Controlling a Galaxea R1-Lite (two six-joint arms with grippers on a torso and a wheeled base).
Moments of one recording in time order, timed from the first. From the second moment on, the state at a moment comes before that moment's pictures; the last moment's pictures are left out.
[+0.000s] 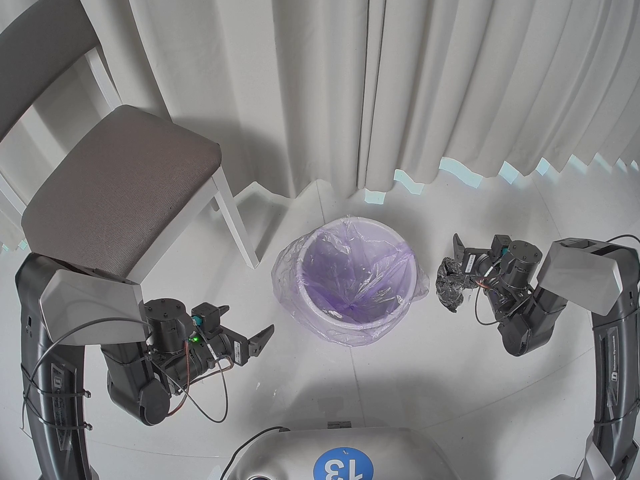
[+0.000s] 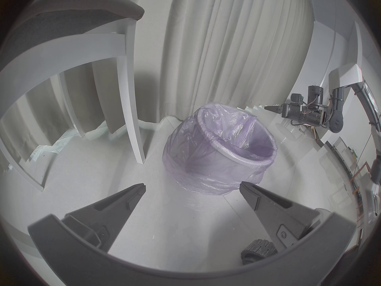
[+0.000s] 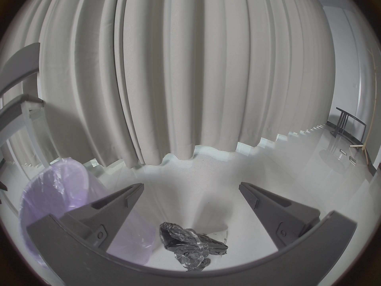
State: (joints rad) left arm -0.32 2.33 -0.48 -1.55 -0.17 0.06; right arm 0.16 2.50 -0.99 -1.55 -0.26 0.05
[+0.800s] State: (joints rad) left arm -0.32 2.36 -0.50 -1.55 -0.17 0.06; right arm 0.11 2.78 -1.27 -1.55 -0.29 0.11
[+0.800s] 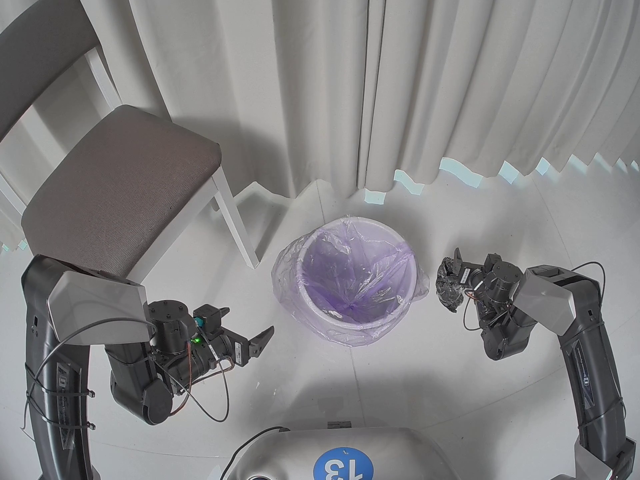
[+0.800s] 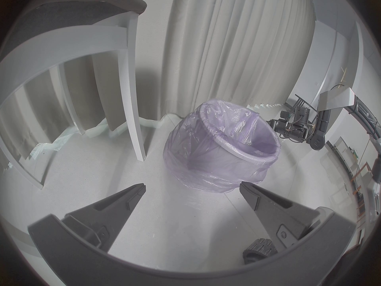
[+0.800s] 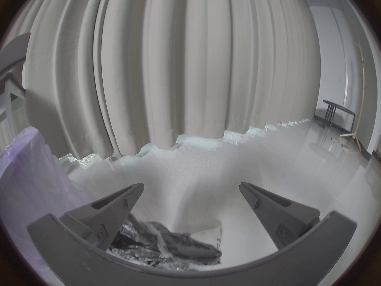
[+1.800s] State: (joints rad) left arm -0.32 2.39 -0.51 -1.55 -0.17 0.06; right arm 0.13 2.86 -1.31 -1.55 -0.33 0.11
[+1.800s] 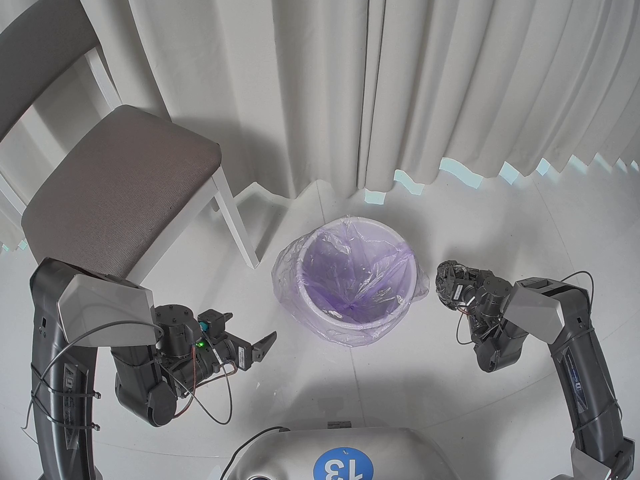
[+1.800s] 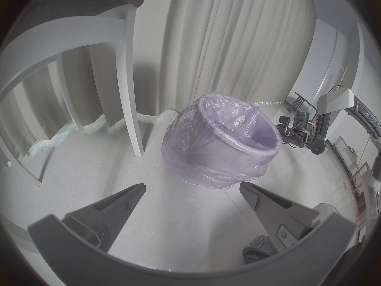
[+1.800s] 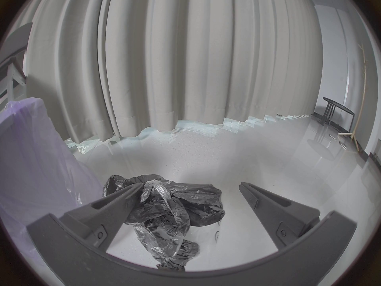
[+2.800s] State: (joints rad) left arm -0.33 2.42 -0.51 -1.55 -0.17 0.06; right arm 0.11 2.45 -1.14 -0.95 0.01 0.17
